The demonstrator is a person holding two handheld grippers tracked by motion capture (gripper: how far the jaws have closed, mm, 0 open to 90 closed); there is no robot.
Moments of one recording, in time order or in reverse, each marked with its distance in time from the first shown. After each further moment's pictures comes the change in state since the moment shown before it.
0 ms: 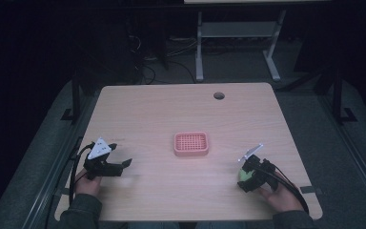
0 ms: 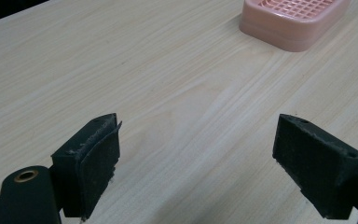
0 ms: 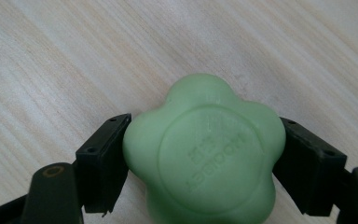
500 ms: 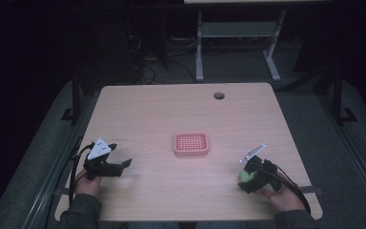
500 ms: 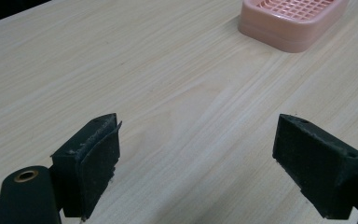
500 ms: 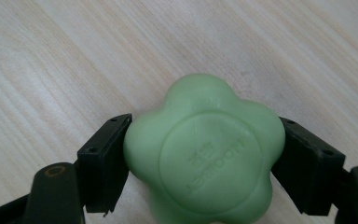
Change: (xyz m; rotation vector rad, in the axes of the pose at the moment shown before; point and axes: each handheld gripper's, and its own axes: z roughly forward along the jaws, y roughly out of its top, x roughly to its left) left arm -0.001 0.000 0.000 -0.006 -0.001 -0.009; right arm -0.001 -0.004 -0.005 -0.013 0.032 -0.018
